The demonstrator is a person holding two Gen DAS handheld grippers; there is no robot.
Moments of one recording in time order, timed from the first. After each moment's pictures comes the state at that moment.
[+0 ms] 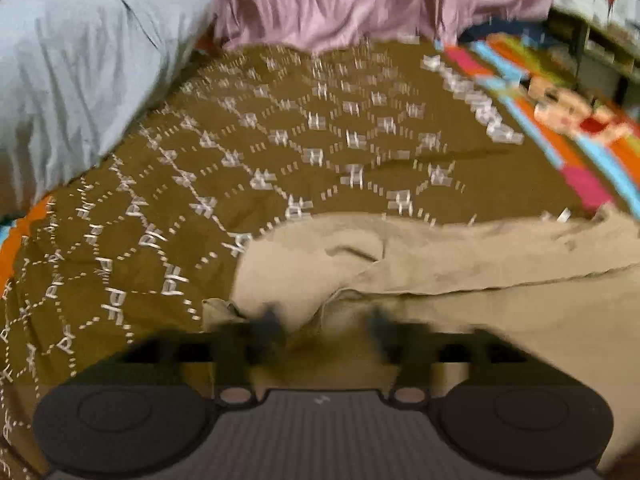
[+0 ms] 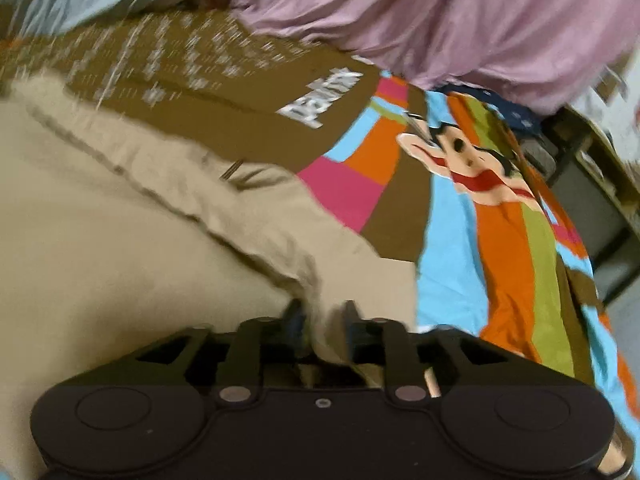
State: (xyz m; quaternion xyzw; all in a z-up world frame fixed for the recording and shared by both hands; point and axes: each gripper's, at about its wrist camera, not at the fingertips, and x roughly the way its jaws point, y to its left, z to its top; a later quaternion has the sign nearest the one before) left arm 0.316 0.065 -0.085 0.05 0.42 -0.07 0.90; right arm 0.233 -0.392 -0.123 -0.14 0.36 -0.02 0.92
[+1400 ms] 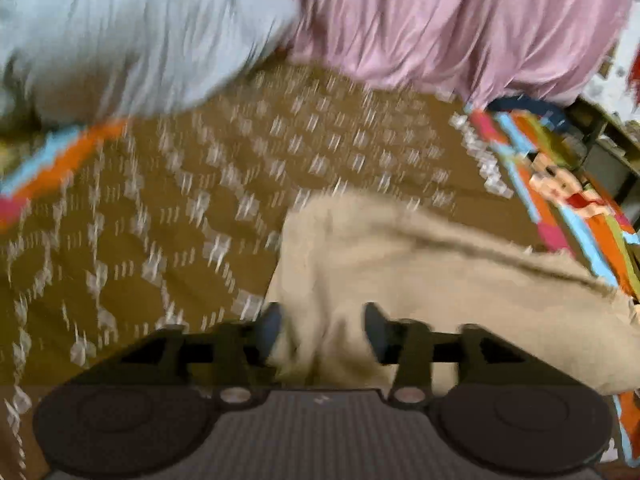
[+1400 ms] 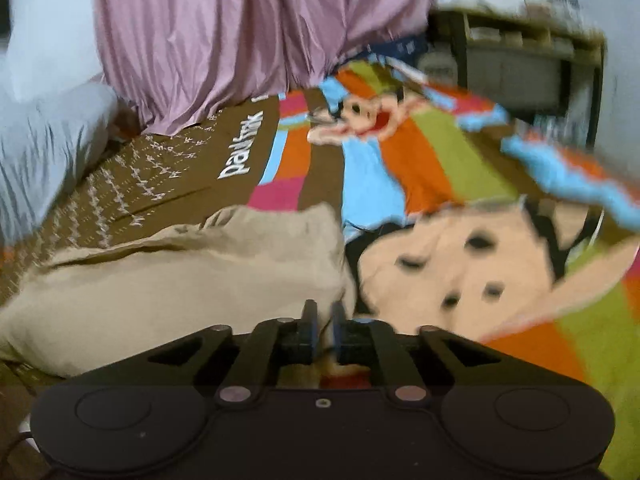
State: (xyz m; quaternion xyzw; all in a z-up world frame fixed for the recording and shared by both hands) left arm 0.194 0.118 -0.046 -0.07 0.37 -0.04 0.92; right arm 0.091 -0.438 -0.062 0.06 0.31 -0.07 0.95
